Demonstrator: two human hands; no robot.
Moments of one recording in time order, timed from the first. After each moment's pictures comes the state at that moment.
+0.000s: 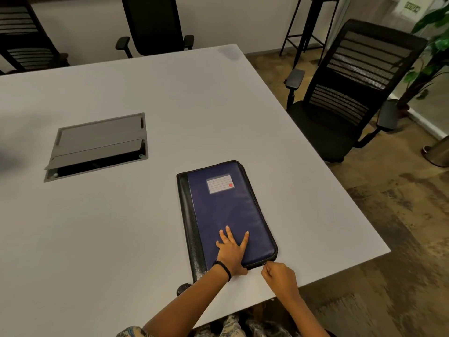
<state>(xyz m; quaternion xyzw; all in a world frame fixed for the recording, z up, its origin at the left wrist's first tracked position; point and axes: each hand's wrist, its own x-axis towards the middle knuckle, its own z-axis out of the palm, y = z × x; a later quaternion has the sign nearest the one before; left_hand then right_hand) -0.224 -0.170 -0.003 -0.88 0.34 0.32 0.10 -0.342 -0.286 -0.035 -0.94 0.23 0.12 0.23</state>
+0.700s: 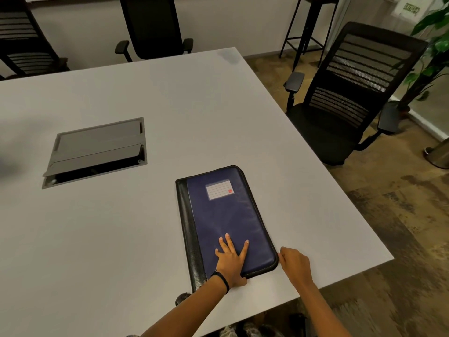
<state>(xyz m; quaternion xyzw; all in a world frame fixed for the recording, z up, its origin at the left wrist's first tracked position) -0.225 -0.171 -0.010 -0.87 0.36 0.32 0.11 -0.316 -0.345 -0.027 -0.94 0.25 0.10 0.23</state>
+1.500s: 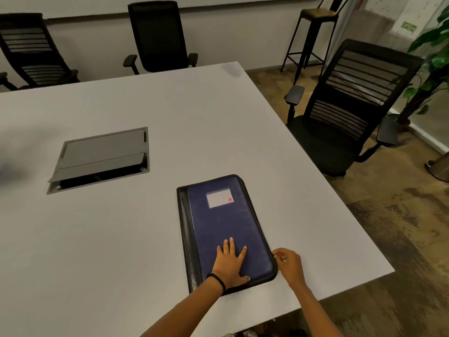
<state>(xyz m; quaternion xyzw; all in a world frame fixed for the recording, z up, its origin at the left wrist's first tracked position) -0.209 -0.172 -0.002 -0.87 0.38 0.29 0.09 -0.295 -0.347 -0.033 -0.82 0.34 -0.01 0.45</state>
